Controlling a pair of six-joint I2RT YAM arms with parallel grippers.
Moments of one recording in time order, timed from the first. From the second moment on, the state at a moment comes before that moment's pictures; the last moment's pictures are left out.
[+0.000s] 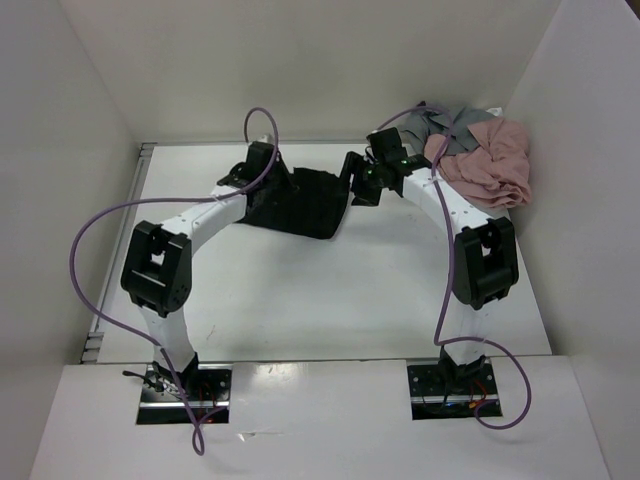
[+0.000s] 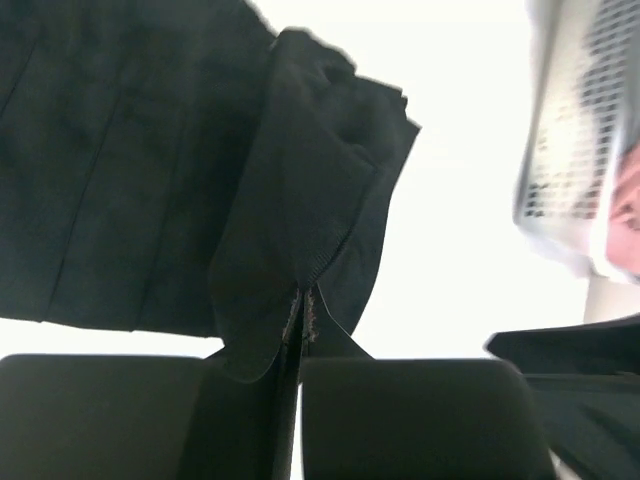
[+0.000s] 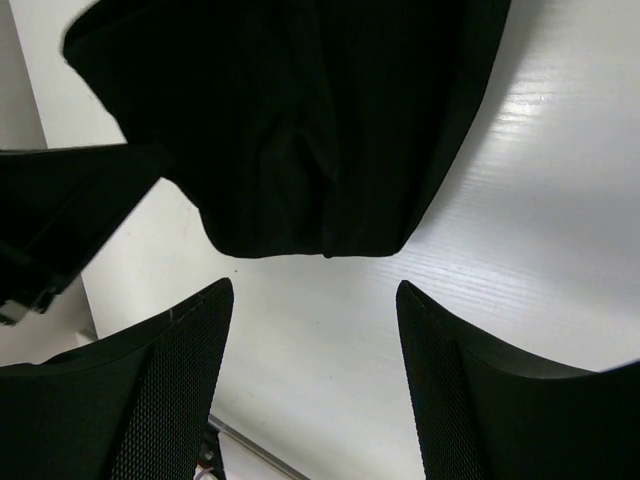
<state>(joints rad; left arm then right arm) -0.39 1.86 1.43 -0.20 0.04 -0.79 0.36 1.86 1.59 -0.57 -0.28 0.62</state>
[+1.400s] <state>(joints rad) -0.22 1.85 1.46 -0.24 0.02 -0.71 0.35 2.08 1.41 -0.19 -0.43 0.97</state>
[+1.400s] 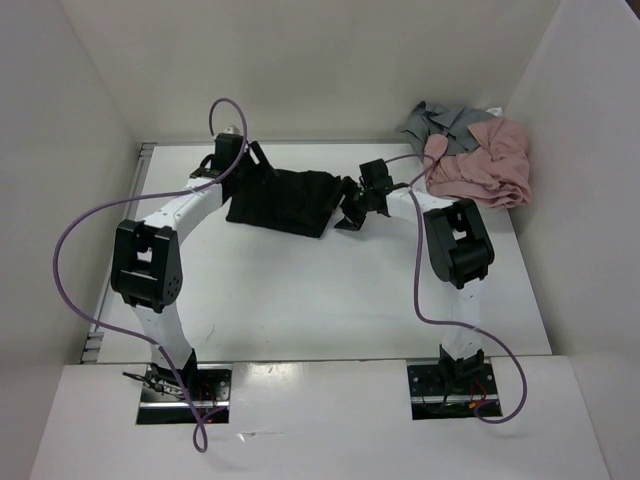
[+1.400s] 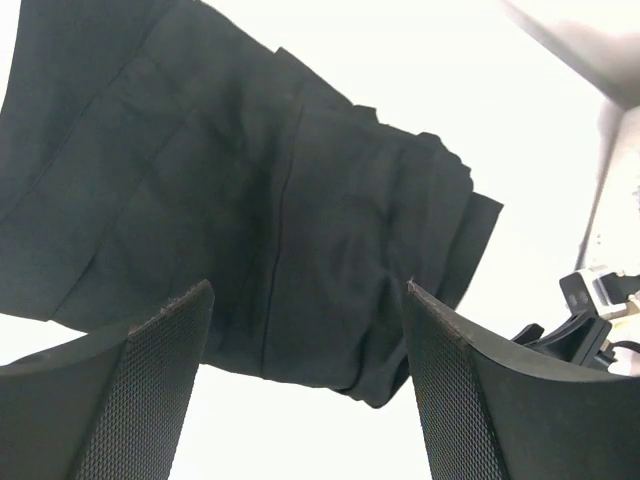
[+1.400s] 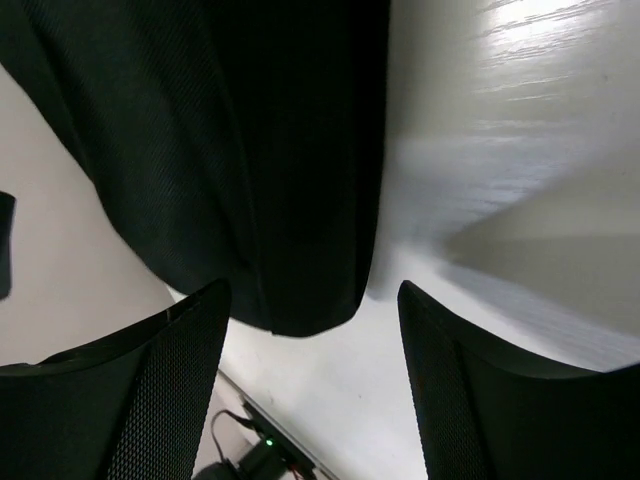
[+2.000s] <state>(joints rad) -0.23 1.88 1.40 -0.23 0.02 -0.72 0.36 2.18 1.40 0.02 -0.45 1.13</state>
